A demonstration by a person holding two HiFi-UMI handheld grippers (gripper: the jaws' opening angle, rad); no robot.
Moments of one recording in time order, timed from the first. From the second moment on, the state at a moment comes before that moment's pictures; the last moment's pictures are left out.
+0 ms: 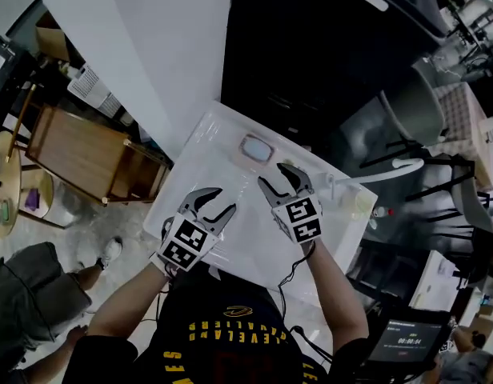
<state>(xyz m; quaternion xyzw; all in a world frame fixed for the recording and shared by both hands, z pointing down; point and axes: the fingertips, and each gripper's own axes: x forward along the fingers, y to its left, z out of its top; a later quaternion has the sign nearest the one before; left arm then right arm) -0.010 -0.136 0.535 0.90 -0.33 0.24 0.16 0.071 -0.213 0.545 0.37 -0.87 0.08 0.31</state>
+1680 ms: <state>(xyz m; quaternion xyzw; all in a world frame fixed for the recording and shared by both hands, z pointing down) -0.013 -0.174 0.588 0.90 -0.28 0.25 0.21 0.052 -0.311 0.689 0.19 -0.76 -0.06 0.62</state>
